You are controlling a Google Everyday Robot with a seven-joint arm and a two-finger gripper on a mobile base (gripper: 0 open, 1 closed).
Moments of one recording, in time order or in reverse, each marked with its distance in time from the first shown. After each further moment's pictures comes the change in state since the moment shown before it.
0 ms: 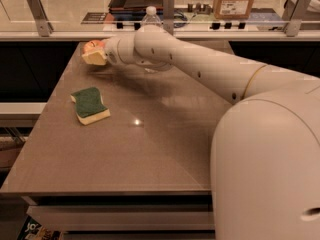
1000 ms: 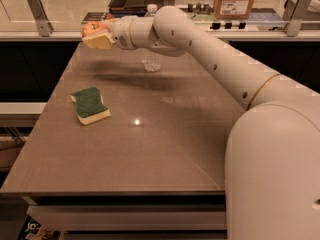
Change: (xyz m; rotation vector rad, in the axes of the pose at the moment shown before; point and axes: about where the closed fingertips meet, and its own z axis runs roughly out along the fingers) arm -0.051 -0.011 -0.034 -0.146 -0.143 -0.078
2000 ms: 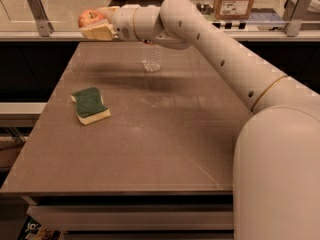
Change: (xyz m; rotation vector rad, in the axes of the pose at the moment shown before) arm -0.040 0.007 -0.019 -0.052 -0.081 -0.077
